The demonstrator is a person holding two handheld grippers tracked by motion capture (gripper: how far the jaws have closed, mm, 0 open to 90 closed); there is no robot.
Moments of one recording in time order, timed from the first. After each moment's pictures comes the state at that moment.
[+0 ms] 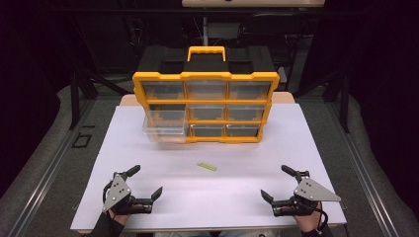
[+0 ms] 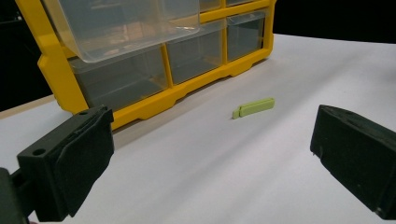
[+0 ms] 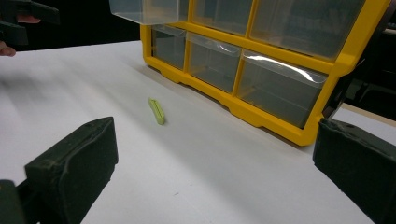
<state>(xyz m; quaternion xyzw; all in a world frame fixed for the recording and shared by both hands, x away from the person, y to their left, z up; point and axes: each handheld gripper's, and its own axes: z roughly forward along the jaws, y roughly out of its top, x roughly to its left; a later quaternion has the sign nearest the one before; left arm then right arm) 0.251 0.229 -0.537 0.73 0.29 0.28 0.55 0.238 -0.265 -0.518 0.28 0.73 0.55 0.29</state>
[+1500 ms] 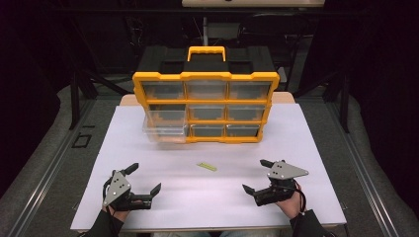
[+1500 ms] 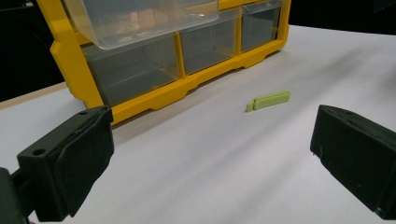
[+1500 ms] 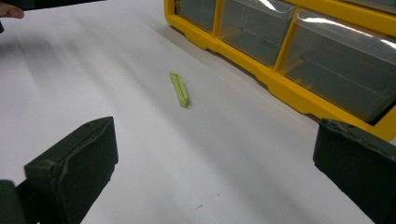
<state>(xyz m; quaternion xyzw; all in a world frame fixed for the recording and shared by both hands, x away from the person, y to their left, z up) 0.260 0.233 -0.537 0.74 0.31 0.28 0.53 0.281 -0.222 -0.514 0.28 0.80 0.49 0.21</state>
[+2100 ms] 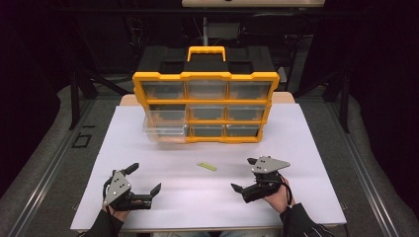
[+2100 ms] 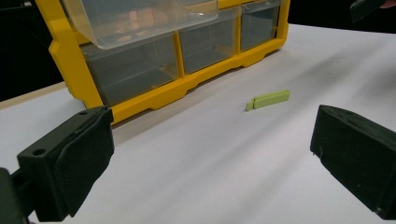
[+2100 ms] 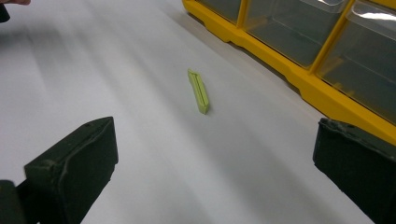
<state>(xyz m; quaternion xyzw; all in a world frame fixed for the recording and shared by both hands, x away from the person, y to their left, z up) 0.261 0.233 -0.537 0.74 0.31 0.28 0.53 0.297 -0.190 -0.514 0.27 0.83 0.47 0.17</state>
